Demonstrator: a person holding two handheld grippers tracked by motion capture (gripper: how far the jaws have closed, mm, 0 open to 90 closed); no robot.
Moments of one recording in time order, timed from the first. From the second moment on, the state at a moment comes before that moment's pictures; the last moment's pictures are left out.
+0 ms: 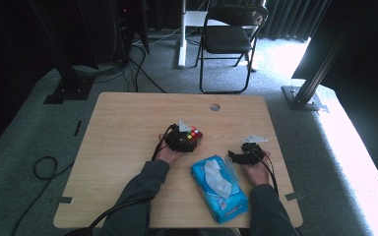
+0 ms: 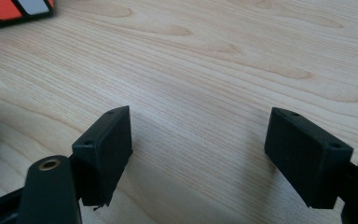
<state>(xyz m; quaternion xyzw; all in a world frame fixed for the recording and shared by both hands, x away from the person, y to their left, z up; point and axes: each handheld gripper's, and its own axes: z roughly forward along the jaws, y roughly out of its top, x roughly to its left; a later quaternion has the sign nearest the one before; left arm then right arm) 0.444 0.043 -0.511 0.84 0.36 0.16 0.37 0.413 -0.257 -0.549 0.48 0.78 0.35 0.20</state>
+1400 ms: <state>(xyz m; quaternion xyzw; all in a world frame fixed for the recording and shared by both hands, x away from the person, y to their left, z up) 0.387 0.101 -0.508 0.84 0.35 0.18 0.37 0.413 -0.257 -0.549 0.48 0.78 0.35 0.21</state>
